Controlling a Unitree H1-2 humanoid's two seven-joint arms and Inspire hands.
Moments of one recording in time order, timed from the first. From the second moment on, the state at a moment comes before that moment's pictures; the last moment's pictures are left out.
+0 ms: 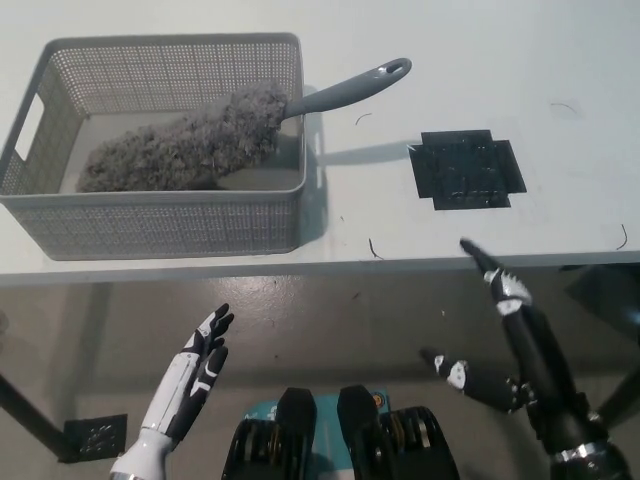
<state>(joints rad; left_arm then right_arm) -0.07 0.15 -0.08 0.23 0.19 -0.34 -0.02 -0.08 -0.16 0.21 -0.23 -0.48 -0.16 -0.05</state>
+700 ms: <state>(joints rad) -0.07 0.15 -0.08 0.24 0.20 -0.34 -0.02 -0.82 -0.20 0.25 -0.28 -0.75 0.13 0.31</state>
